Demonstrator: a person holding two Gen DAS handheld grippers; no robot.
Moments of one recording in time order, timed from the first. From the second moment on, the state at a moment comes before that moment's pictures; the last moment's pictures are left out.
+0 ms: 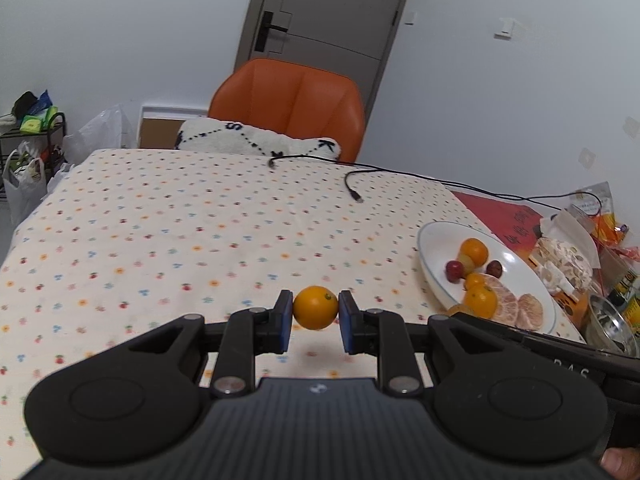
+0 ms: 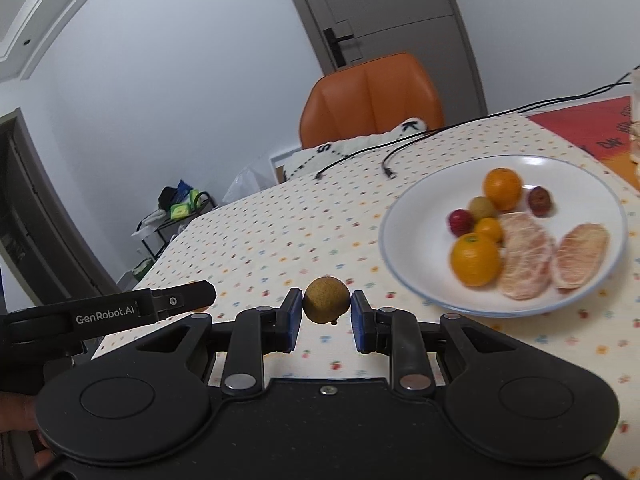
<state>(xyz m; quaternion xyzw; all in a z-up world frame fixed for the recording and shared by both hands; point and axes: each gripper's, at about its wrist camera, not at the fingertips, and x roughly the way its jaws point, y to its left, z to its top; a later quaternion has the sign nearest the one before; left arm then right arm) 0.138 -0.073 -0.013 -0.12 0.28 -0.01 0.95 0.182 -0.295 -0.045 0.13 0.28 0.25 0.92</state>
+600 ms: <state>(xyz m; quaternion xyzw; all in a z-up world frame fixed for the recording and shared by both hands) 0.166 -0.143 -0.007 -0.09 0.28 -0.07 0.95 0.183 -0.372 -0.043 0.16 0.26 0.19 0.93</state>
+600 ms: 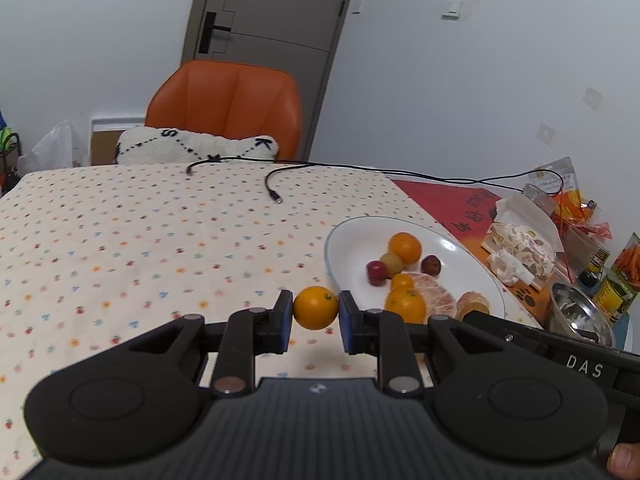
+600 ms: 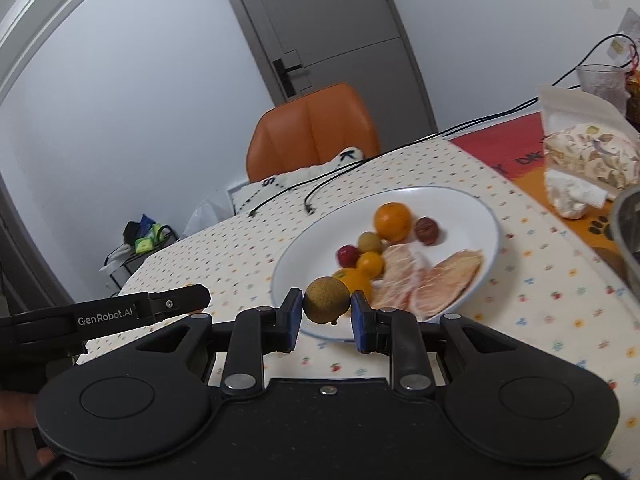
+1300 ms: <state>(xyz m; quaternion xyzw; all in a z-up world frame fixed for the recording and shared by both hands) 0.224 -0.175 -0.017 -0.07 0.29 -0.09 0.95 0.226 -0.408 -0.056 0.17 0.27 0.15 0.94</state>
